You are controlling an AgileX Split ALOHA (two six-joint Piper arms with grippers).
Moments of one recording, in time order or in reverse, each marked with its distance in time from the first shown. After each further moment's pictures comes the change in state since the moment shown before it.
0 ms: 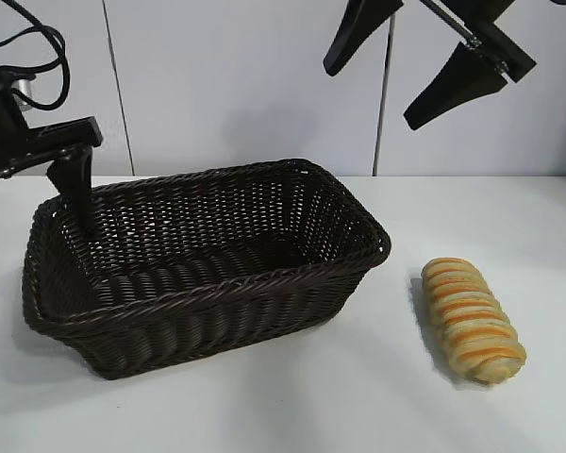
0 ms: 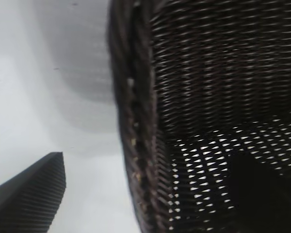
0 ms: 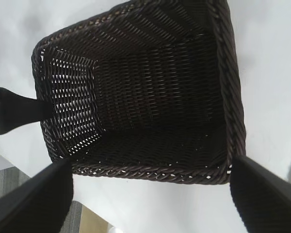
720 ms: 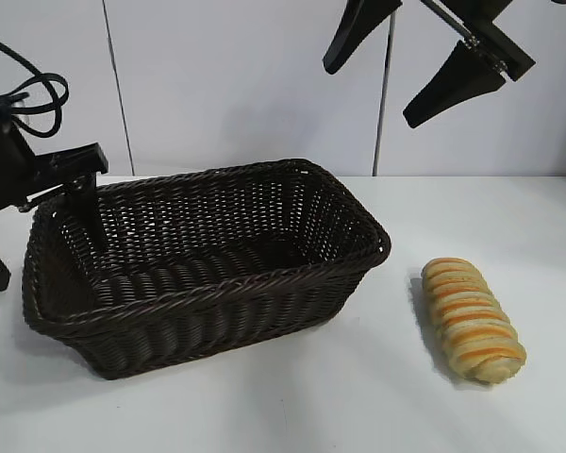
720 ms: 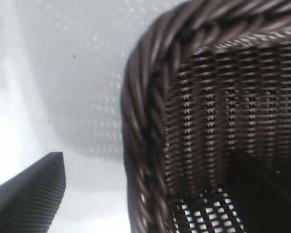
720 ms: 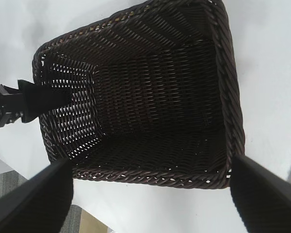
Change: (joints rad) left arm 0.000 0.076 0.111 -0.020 -0.267 -0.007; right arm 0.000 0.000 0.000 0.000 0.003 0.000
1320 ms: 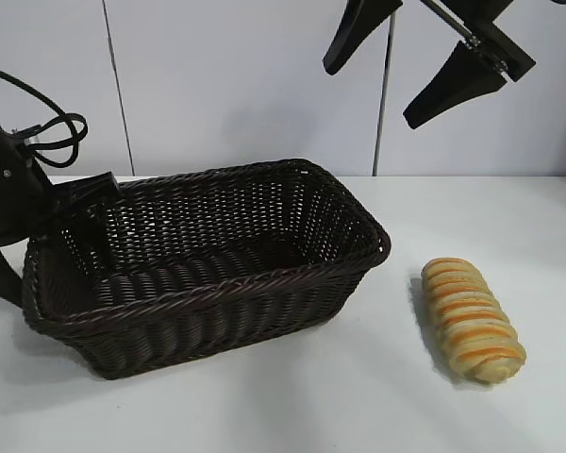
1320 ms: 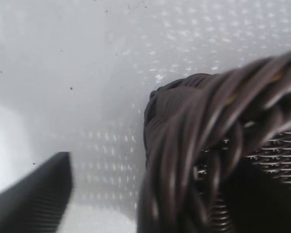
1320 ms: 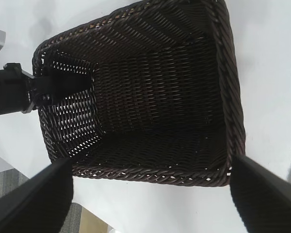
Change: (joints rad) left arm 0.000 0.027 -0.005 -0.026 0.009 0.025; right arm 0.000 0.000 0.000 0.000 -0.006 0.000
